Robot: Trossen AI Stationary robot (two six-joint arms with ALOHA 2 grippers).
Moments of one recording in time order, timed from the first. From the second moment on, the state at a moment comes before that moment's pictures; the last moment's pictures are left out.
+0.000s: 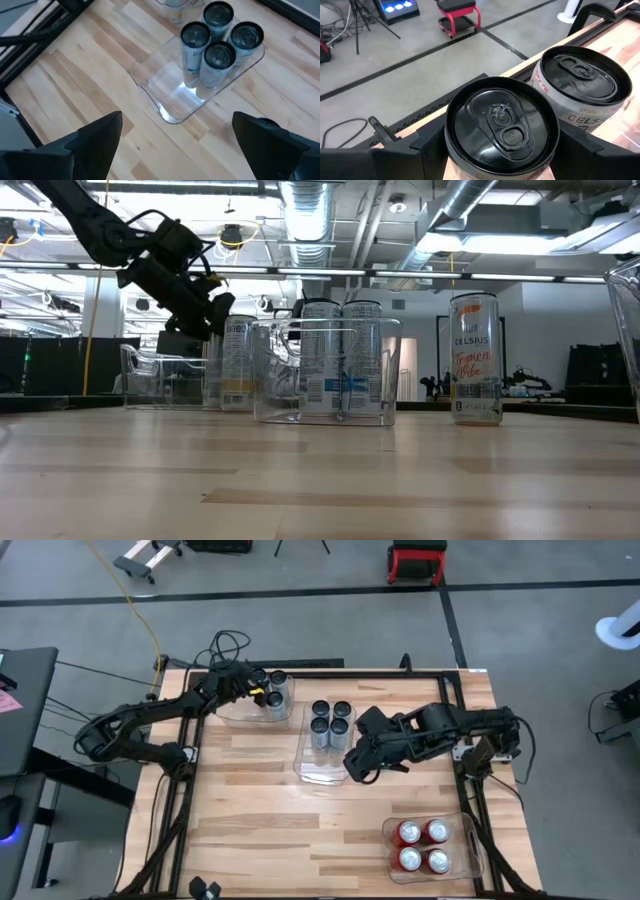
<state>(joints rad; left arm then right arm) 0.80 1.25 0.58 0.25 -0.10 -0.03 0.28 1.80 2.26 -1.56 0.43 1.04</state>
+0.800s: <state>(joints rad) 0.80 1.01 0.64 0.02 -0.14 0.02 0.15 1.80 2.25 -1.57 0.46 0.81</state>
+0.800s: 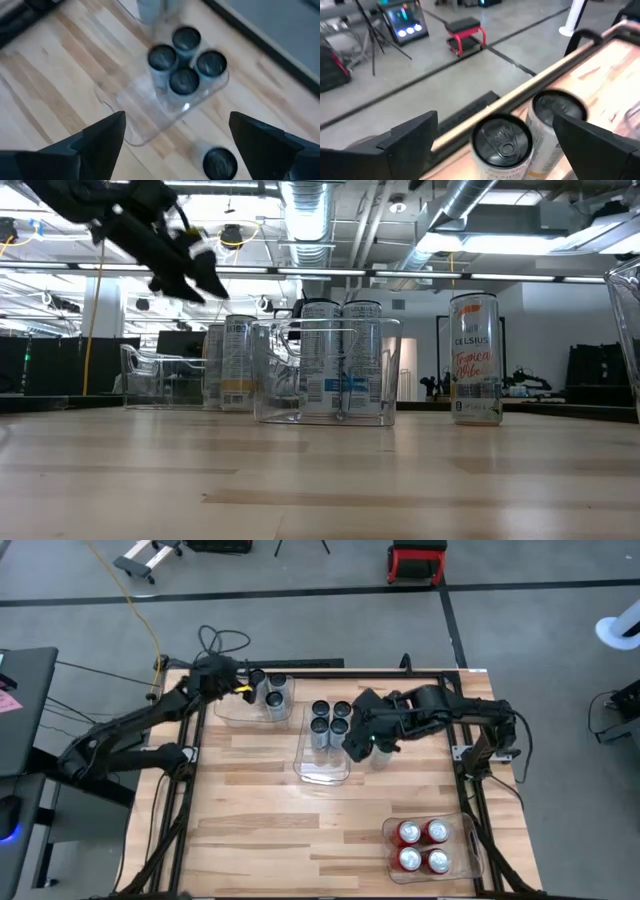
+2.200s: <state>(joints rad) 0.50 0.57 0.71 -0.29 -0.04 -0.30 -0.12 1.49 1.31 -1.22 -0.01 0.67</state>
